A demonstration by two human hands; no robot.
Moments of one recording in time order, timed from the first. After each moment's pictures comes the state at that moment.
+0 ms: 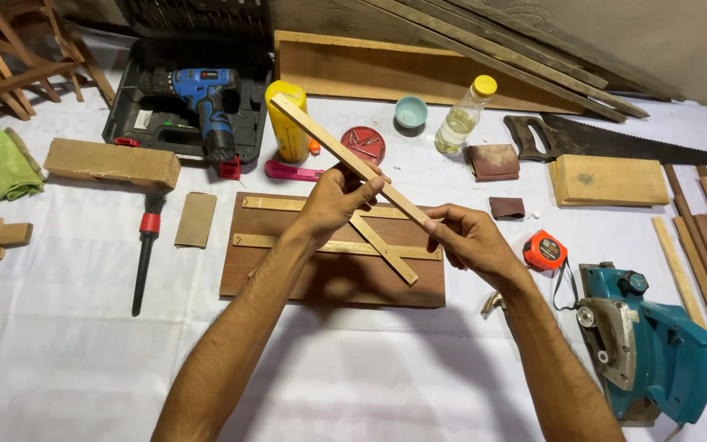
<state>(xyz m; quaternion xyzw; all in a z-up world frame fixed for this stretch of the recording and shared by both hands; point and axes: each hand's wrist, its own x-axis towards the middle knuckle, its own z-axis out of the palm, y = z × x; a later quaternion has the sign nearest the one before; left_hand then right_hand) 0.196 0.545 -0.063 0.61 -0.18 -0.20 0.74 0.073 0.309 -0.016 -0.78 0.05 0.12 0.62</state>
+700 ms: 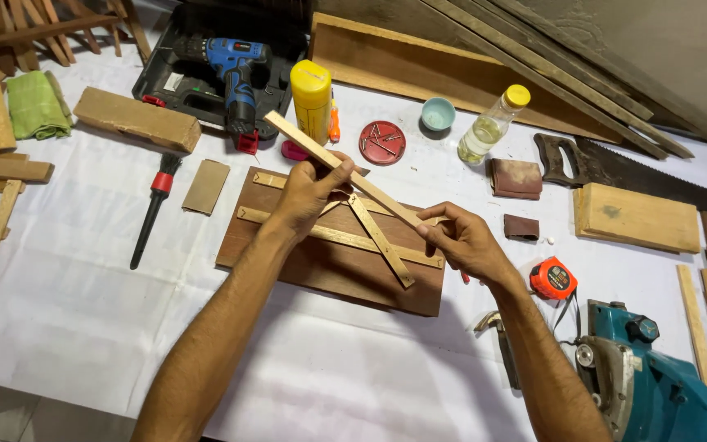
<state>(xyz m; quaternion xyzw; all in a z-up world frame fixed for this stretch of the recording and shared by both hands) 0.181 0.572 -0.064 0.57 -0.04 -0.14 0.81 0.098 0.299 -0.028 -0.82 -0.03 0.15 0.55</state>
